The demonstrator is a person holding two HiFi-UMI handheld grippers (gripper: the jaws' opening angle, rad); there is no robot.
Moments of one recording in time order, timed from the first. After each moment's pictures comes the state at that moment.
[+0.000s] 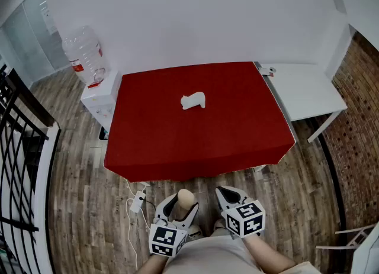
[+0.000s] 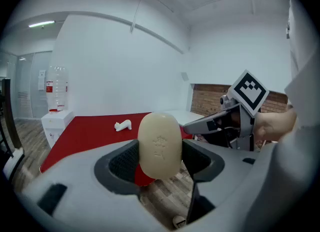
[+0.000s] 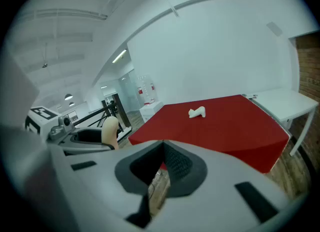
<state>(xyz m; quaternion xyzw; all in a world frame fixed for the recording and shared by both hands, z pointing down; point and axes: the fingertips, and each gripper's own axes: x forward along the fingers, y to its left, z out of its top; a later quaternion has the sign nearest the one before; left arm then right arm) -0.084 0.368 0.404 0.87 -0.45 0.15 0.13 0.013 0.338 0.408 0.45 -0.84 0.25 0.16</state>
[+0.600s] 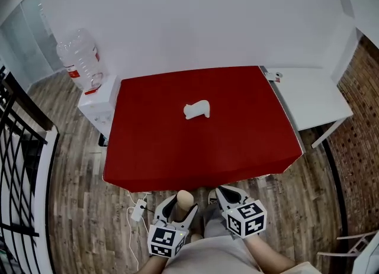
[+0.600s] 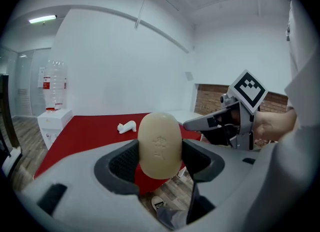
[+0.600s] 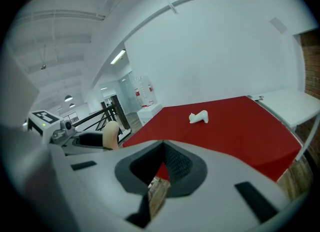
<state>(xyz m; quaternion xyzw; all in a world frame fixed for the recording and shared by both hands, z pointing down) -0.109 0.282 0.423 0.87 -0.45 0.15 0.14 -0.010 0.248 0.419 0.45 -0.85 0.24 0.15</state>
